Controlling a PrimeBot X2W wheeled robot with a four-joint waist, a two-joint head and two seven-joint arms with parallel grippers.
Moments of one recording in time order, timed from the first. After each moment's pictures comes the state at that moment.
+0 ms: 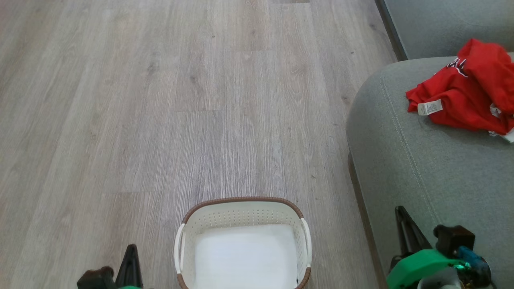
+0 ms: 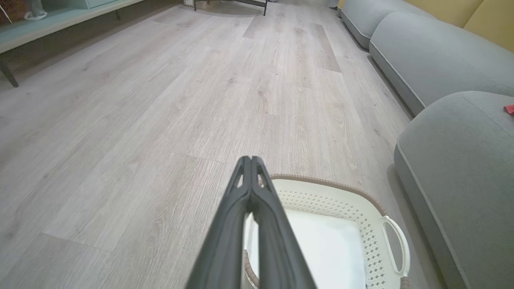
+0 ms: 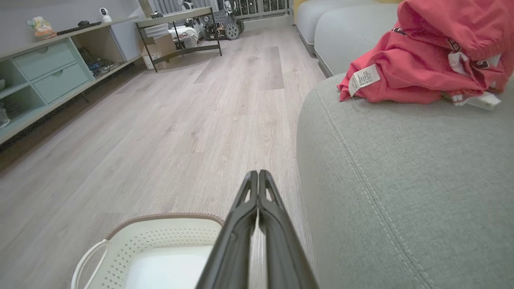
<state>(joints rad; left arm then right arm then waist) 0.17 0.08 -0.15 0.29 -0.32 0.16 -0.23 0.03 -0.05 0.00 0.38 0.20 0.12 -0.24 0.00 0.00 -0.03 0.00</state>
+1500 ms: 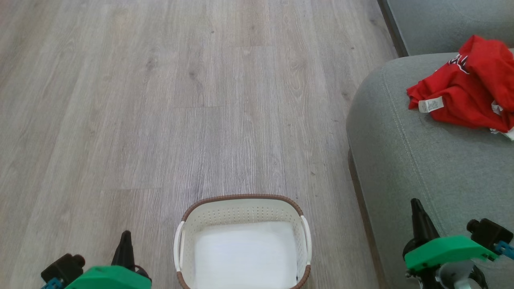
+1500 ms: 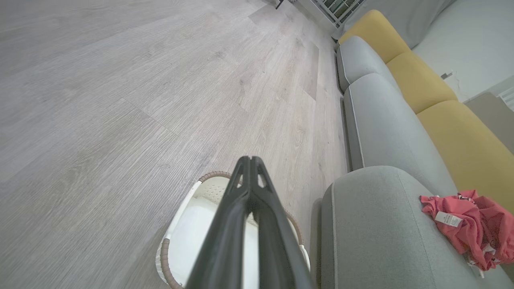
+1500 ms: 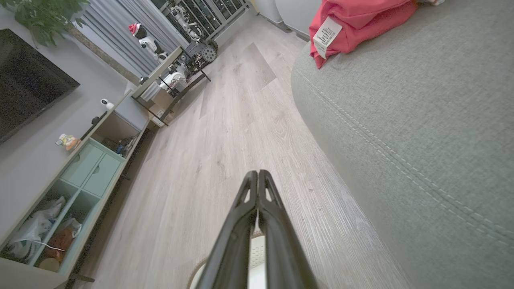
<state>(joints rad) 0.10 0.07 -0.08 0.28 -0.78 0.06 -0.11 0.01 -0.05 -0.05 0.34 0.71 0.12 -0.11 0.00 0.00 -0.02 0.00</state>
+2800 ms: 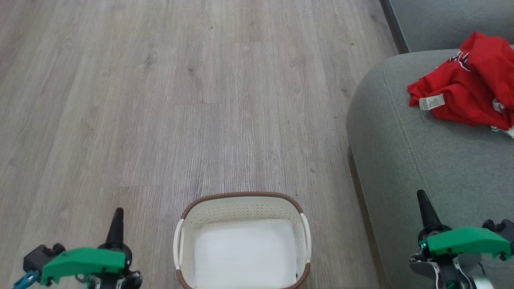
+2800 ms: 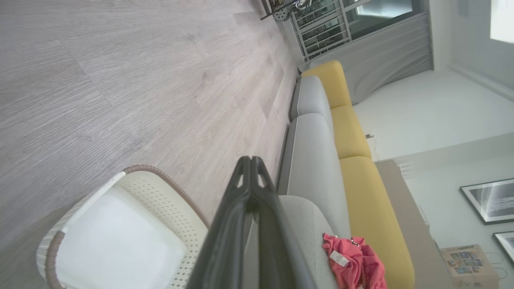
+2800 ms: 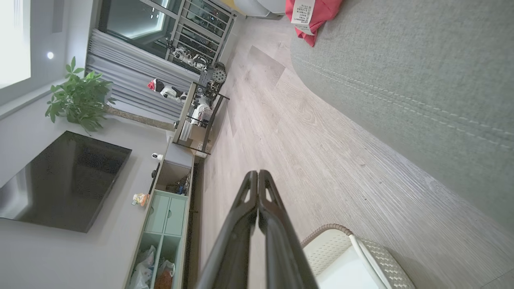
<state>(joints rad) 0.02 0.06 0.00 0.28 -1.19 -0.03 0.00 -0.02 -0.05 -0.09 0.32 1.15 0.12 0.00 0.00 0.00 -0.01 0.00</state>
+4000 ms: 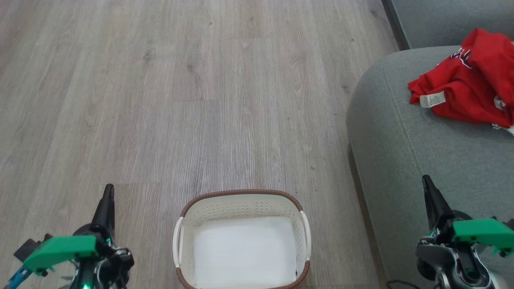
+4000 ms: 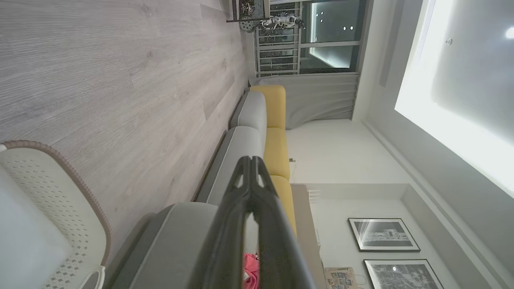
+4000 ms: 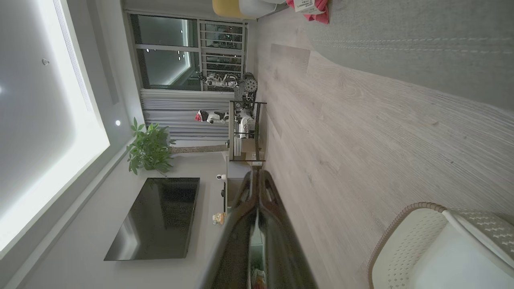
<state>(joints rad) -0.05 0.04 0.07 0.28 -1.57 -0.12 0.10 -0.05 -0.05 -0.13 0.29 1.56 0.12 0.10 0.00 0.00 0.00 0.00</state>
